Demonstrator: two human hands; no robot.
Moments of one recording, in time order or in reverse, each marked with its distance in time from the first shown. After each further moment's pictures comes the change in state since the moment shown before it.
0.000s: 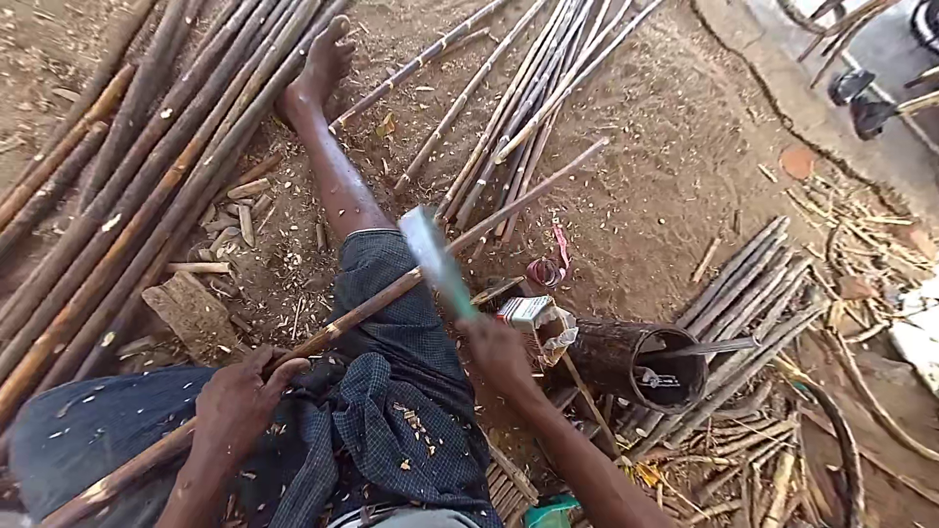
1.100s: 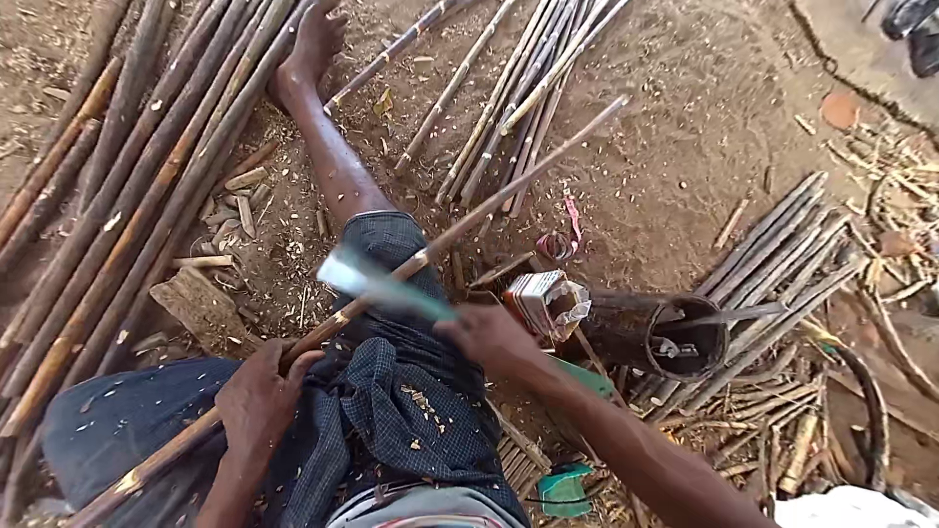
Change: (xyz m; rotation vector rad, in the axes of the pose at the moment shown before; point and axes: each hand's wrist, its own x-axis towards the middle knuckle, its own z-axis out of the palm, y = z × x) left_hand -0.015 0.011 0.016 0.120 0.185 0.038; right_hand 0.004 -0.035 -0.014 -0.107 -0.292 -0.045
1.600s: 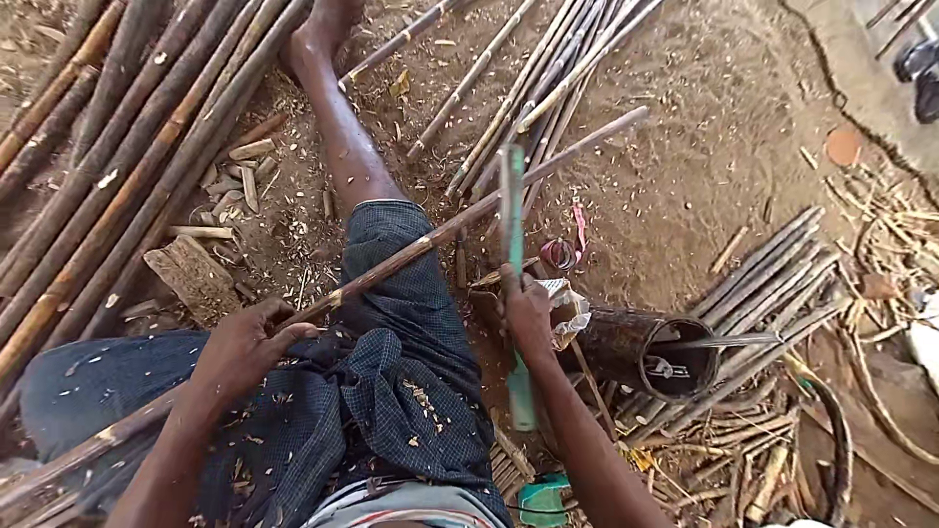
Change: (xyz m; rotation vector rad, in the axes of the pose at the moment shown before) left_hand 0.047 -0.026 -0.016 -0.241 -0.405 -0.044; right_hand 0.025 0.041 0.008 0.310 0.373 0.153
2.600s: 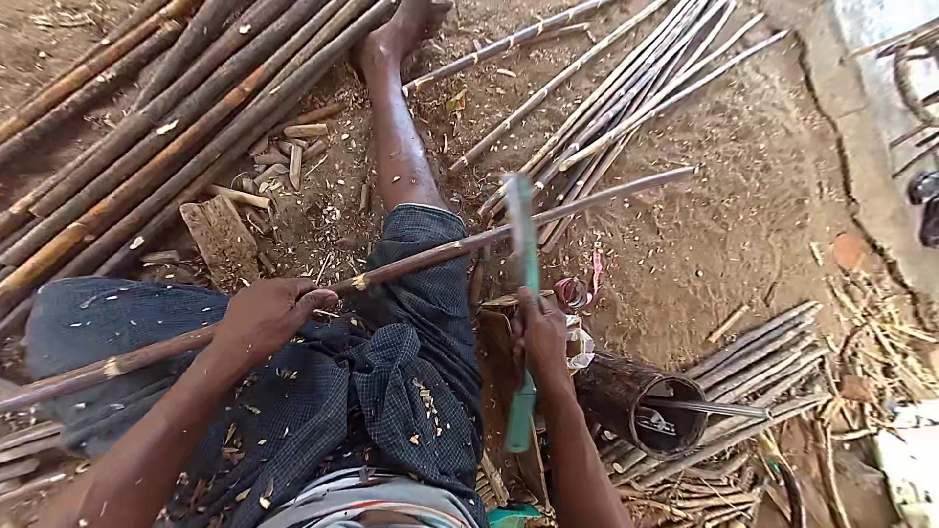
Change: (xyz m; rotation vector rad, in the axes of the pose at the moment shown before) left_hand 0.000 0.012 -0.001 0.070 -0.008 -0.054; right_hand -0.002 -0.003 -0.010 0.104 -0.070 -0.027
